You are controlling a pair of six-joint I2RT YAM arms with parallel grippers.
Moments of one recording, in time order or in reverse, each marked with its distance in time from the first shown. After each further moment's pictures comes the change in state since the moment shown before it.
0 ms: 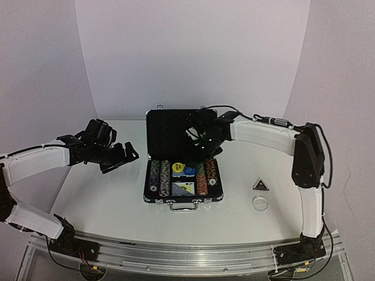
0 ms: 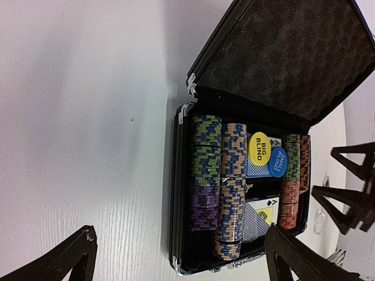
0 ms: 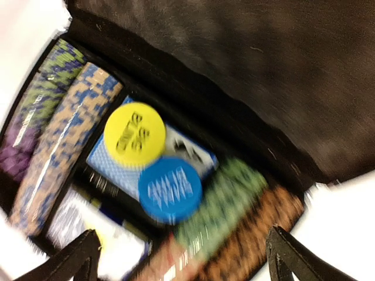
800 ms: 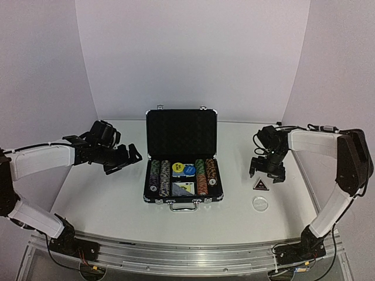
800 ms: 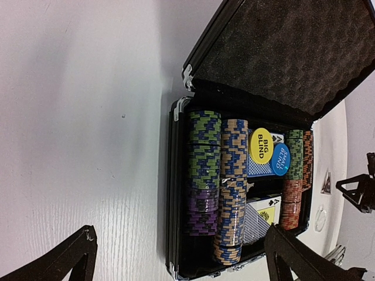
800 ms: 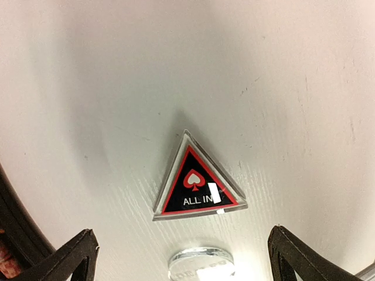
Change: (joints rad) left arm 0.000 0.064 0.000 0.045 0.035 0.004; right arm -0.458 -0.470 -0.763 -0.005 -0.010 0.548
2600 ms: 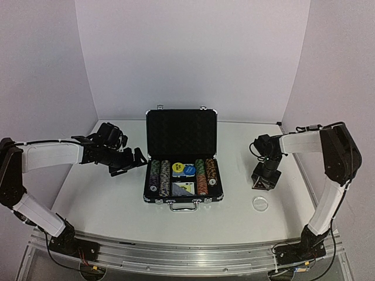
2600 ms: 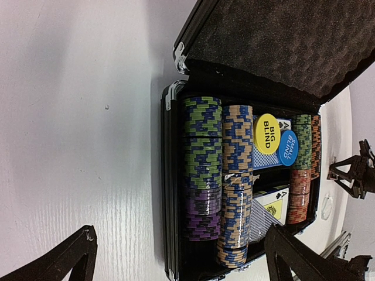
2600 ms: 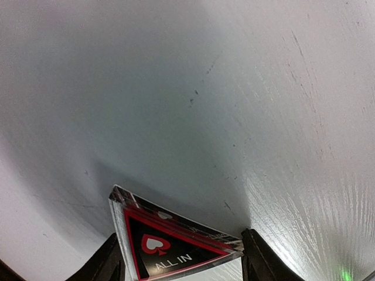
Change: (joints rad) left arm 0.000 0.104 0.016 0.042 0.070 0.041; right arm -0.030 0.154 -0.019 0.080 0.017 0.282
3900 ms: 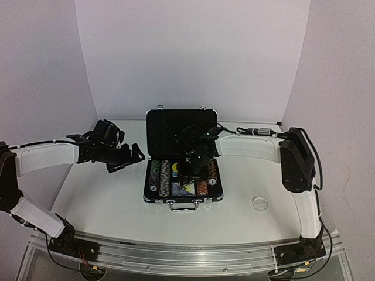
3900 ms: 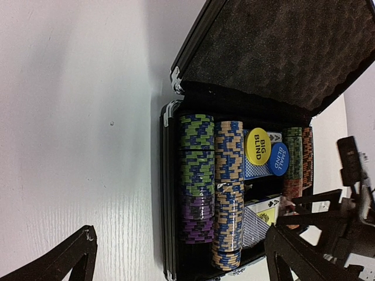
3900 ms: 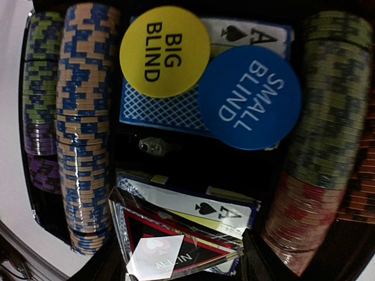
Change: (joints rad) left arm 0.000 -0.055 0.006 -0.008 -0.045 0.000; right arm 0.588 0.355 0.709 -0.062 -0.120 -0.199
